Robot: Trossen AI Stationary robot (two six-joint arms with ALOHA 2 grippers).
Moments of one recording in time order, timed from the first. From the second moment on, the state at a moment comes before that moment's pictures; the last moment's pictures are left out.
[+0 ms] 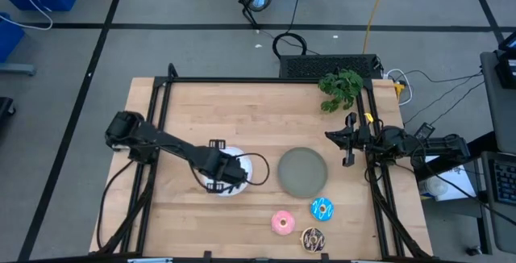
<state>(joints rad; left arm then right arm) -0.29 1.78 1.29 -1.15 -0.26 -0.28 0.03 0.06 0.01 0.19 0.18 -0.04</state>
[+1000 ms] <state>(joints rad) -0.21 1.78 1.11 -0.92 -0.18 -0.23 0.03 0.06 0.02 0.20 0.18 -0.04</state>
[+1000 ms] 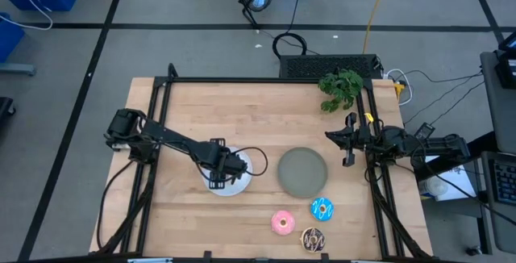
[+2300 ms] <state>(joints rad) -0.42 1.46 1.47 -1.55 -0.35 -0.60 0.03 0.06 0.01 0.19 0.18 -0.04</state>
